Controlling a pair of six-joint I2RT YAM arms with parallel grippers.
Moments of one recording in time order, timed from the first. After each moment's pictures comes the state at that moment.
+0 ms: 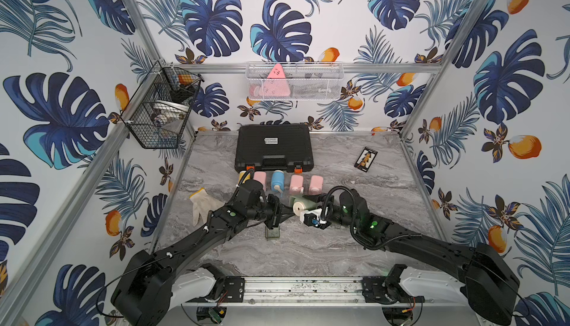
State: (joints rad) left arm -0.50 1.14 0.63 -0.05 0.67 -1.83; right arm 0.84 1.17 0.60 0.20 -0.19 -0.98
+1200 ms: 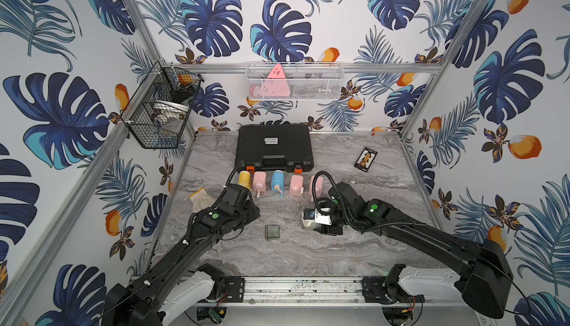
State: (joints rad) left arm -0.37 0.97 0.67 -0.68 0.03 -0.92; right arm 0.83 1.27 0.90 -0.60 -0.20 -0.75
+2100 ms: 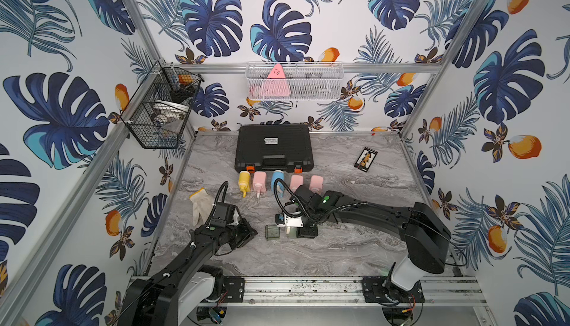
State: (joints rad) left arm -0.14 1.00 0.34 -0.43 0.47 -0.92; right arm 0.99 1.71 1.19 -0.70 -0.10 -0.63
